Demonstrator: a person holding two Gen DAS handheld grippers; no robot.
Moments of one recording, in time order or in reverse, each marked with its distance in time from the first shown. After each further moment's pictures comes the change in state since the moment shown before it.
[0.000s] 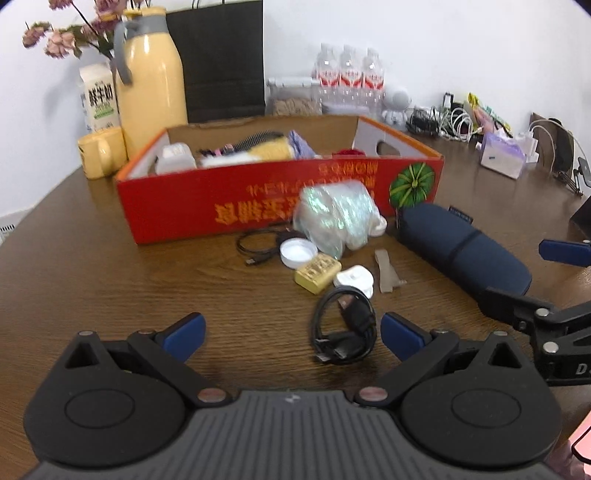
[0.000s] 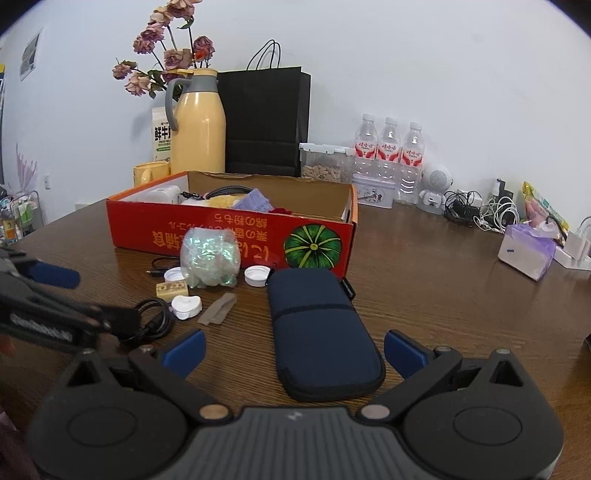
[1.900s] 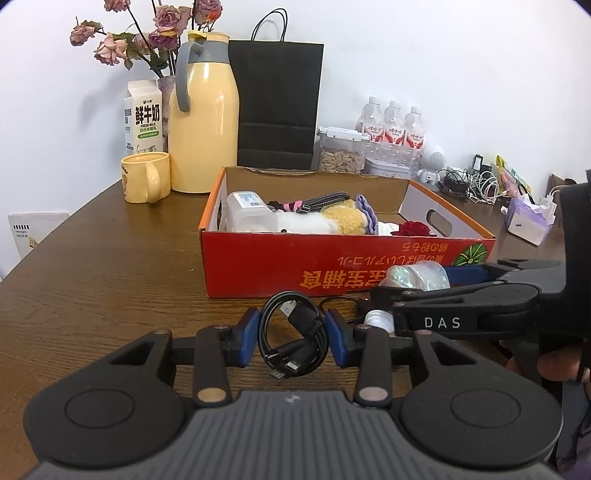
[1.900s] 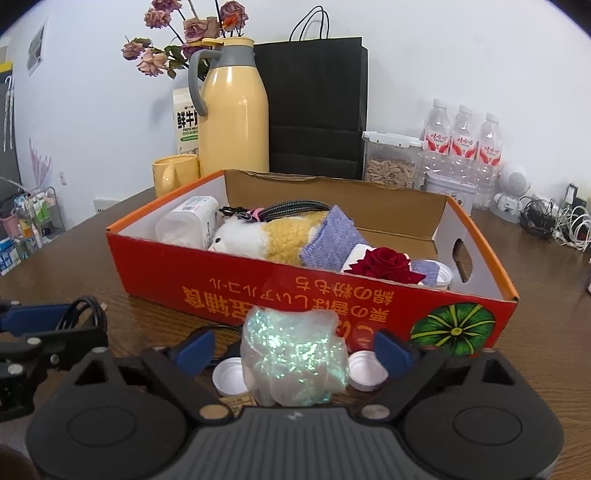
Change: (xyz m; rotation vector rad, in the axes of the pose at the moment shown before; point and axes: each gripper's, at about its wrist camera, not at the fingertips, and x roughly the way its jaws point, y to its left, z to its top) left arm -0.014 0.077 0.024 -0.106 -0.141 0.012; right arm 0.121 0.071 0.073 0.011 0.064 0.118
